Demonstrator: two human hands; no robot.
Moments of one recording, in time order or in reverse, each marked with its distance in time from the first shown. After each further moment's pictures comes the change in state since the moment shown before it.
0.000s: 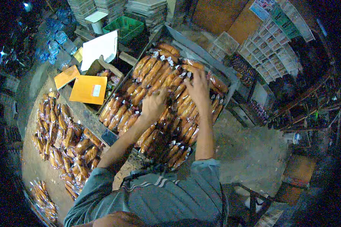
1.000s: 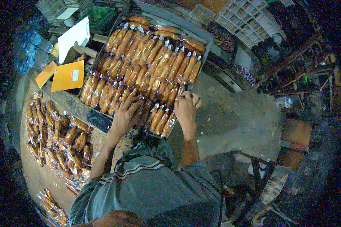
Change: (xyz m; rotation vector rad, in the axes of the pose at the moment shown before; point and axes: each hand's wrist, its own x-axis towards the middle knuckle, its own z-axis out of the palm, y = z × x) left_hand -0.175 0.002 -0.033 -0.139 -0.097 0.230; right_hand -0.244 -0.031 -0.055 -0.284 -0.217 0.307
